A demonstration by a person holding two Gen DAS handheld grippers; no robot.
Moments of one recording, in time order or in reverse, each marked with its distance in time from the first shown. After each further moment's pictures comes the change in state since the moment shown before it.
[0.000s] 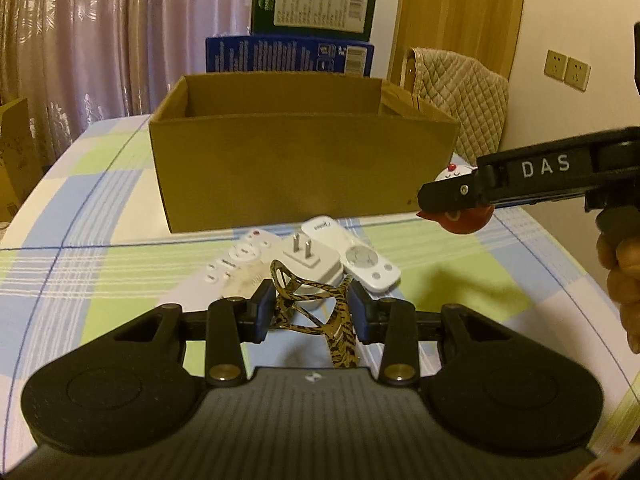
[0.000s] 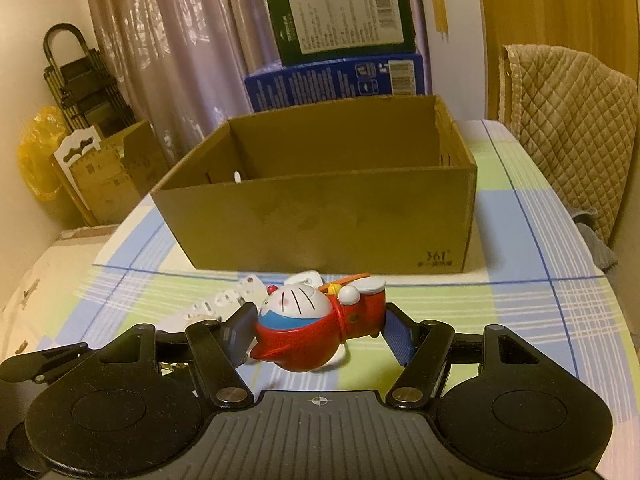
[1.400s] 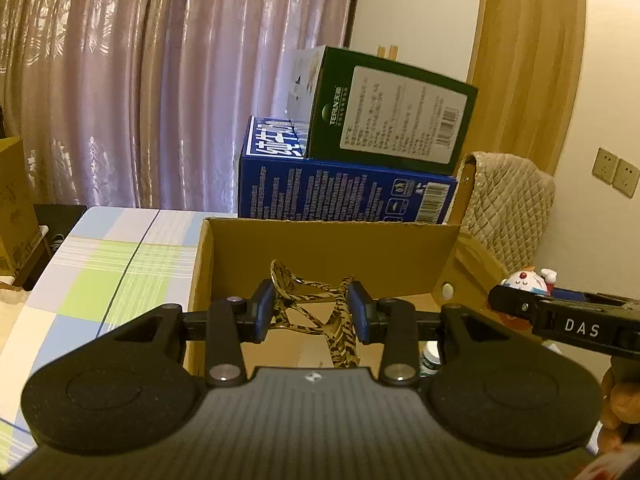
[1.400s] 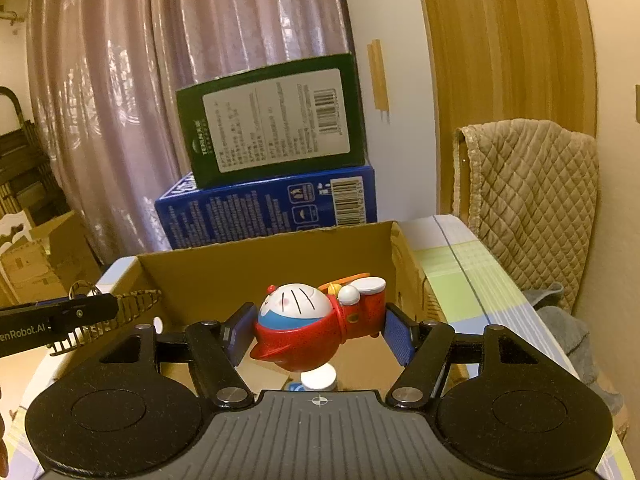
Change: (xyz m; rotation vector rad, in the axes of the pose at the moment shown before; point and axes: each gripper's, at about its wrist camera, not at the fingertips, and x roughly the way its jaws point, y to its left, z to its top) left arm 0.098 0.084 0.179 -0.075 -0.139 0.009; right arm 0.080 -0.024 0.110 0.069 -0.224 -0.197
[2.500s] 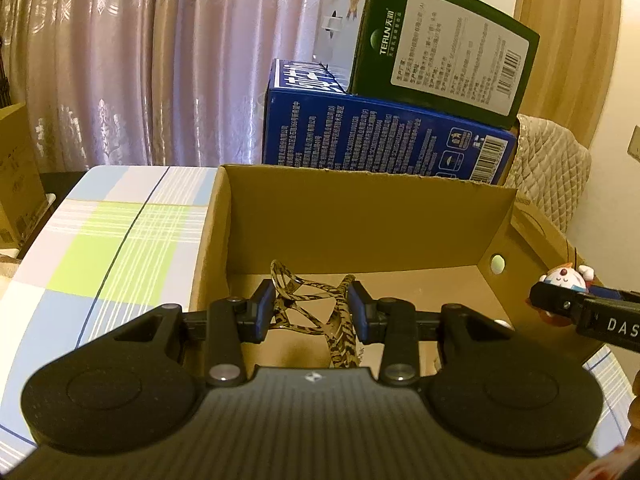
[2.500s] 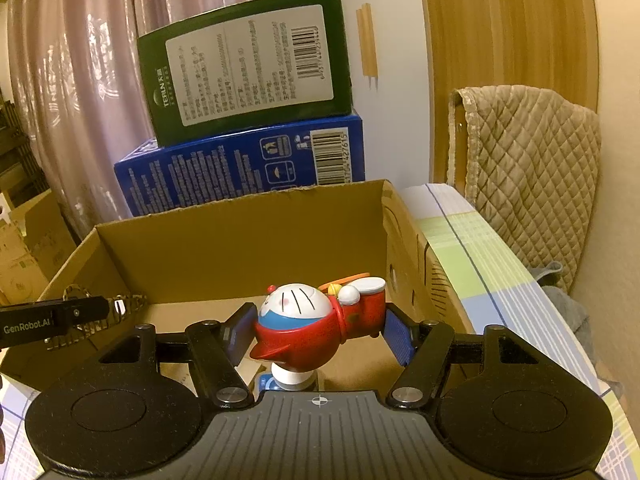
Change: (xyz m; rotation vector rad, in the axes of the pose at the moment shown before) left arm 0.060 0.022 -0.017 -0.021 0.111 0.052; right arm 0.045 -0.015 -0.016 0.013 0.074 -0.042
